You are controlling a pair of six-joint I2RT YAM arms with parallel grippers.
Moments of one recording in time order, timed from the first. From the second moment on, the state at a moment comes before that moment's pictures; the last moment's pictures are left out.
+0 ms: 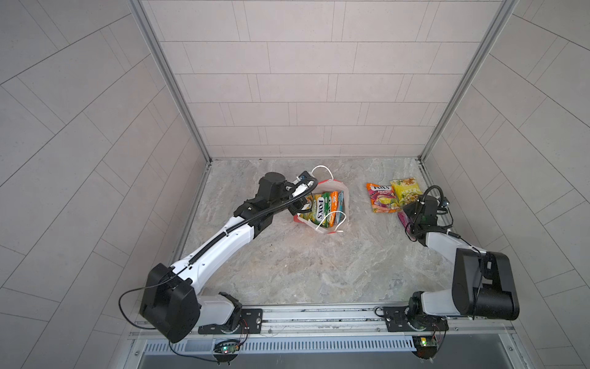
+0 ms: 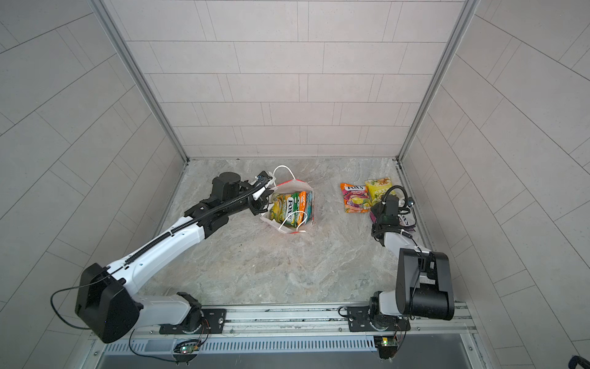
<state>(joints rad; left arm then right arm) -0.53 1.32 1.05 -0.16 0.23 0.38 -0.19 1.37 0.64 0.17 0.19 0.83</state>
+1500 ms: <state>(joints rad) -0.53 1.32 1.05 -0.16 0.23 0.38 -0.18 1.55 0.75 0.02 0.07 0.81</state>
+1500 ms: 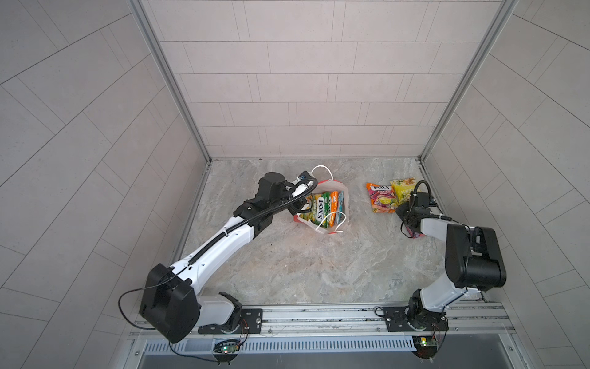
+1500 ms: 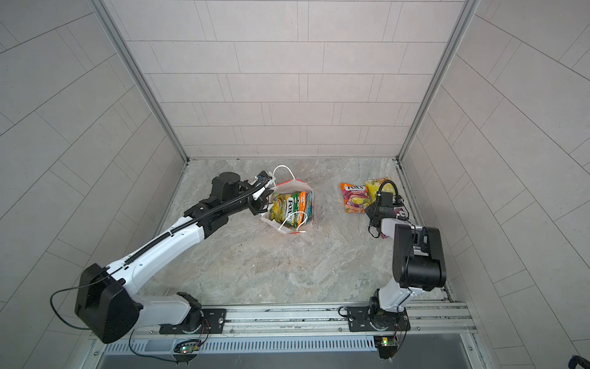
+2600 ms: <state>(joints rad) -0.53 1.22 1.01 -0.27 0.35 0.53 0.93 1.06 0.80 -0.06 0.09 0.19</state>
